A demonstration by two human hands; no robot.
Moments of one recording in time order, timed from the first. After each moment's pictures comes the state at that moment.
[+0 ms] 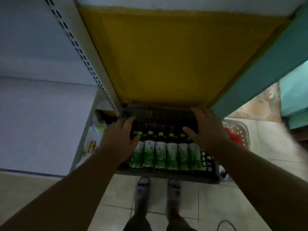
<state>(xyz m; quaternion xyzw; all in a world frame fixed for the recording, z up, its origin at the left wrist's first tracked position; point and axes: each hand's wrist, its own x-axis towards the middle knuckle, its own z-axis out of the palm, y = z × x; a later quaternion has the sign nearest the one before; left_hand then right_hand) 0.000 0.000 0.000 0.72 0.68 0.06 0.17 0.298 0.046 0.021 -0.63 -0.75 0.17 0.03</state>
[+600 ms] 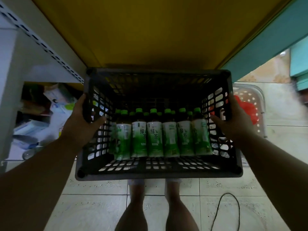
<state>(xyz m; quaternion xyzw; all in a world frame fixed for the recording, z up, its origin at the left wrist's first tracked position) -0.075 0.050 -0.208 0.54 0.74 0.20 0.36 0.393 0.043 -0.196 -0.79 -0.54 0.27 0.11</state>
